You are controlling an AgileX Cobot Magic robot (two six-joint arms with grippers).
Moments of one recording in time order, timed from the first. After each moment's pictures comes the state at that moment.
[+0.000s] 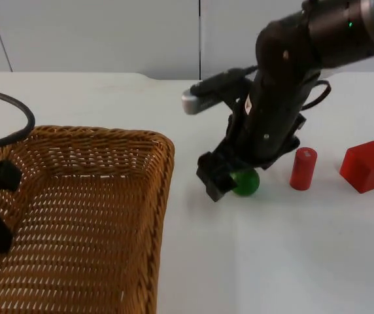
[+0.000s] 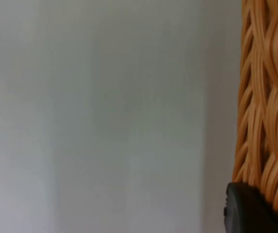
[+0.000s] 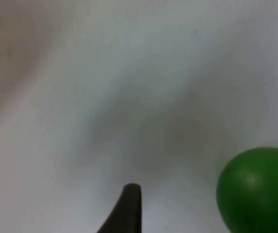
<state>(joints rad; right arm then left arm) 0.60 2.23 -1.54 -0.10 0.63 0.03 0.05 1.55 -0.64 -0.61 0.71 0.47</state>
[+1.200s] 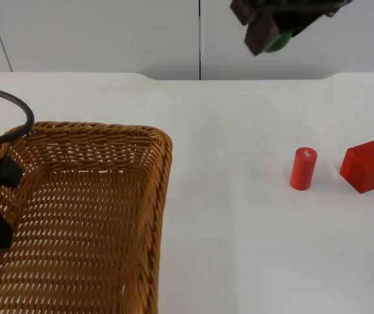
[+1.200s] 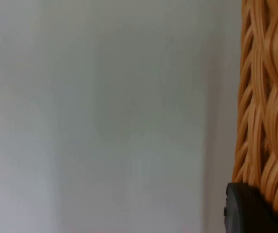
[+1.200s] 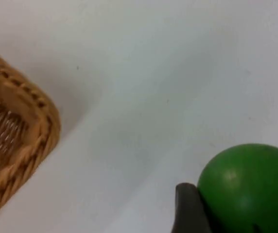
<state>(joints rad) 0.62 1.76 -1.54 -0.13 0.85 0.02 0.05 1.55 -0.64 -0.62 0.69 0.47</state>
